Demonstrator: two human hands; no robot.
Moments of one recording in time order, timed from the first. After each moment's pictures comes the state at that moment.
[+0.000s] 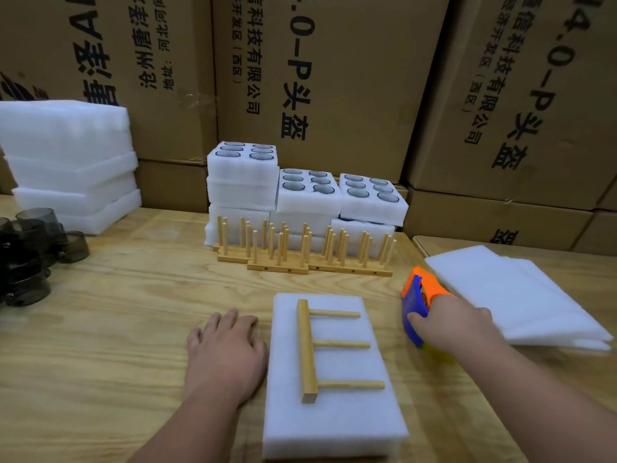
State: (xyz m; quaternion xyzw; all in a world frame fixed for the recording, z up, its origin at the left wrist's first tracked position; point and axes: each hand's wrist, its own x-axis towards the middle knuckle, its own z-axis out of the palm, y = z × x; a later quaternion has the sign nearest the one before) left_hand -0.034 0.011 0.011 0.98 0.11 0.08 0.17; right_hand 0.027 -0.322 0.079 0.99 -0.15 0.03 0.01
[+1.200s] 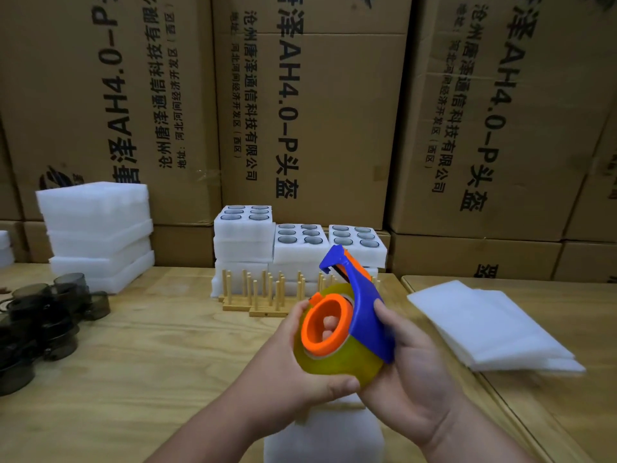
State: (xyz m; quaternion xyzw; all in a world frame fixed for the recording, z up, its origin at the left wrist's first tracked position) left_hand -0.121 -0.045 0.143 0.75 -0.22 0.01 0.62; right_hand -0.118 -0.225 0.156 0.38 0.10 -0.15 -0.91
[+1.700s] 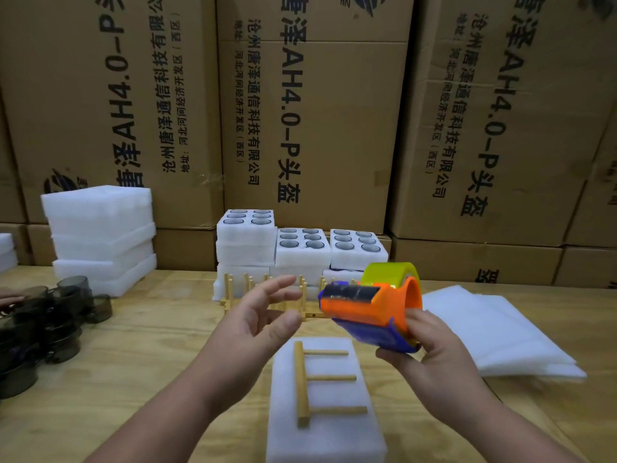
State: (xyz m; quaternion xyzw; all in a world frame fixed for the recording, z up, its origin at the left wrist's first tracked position) left_hand -0.118 -0.005 0.167 0.72 -0.21 0.12 0.65; right_hand -0.097 -0.283 0.139 0.84 0.23 0.30 -0.38
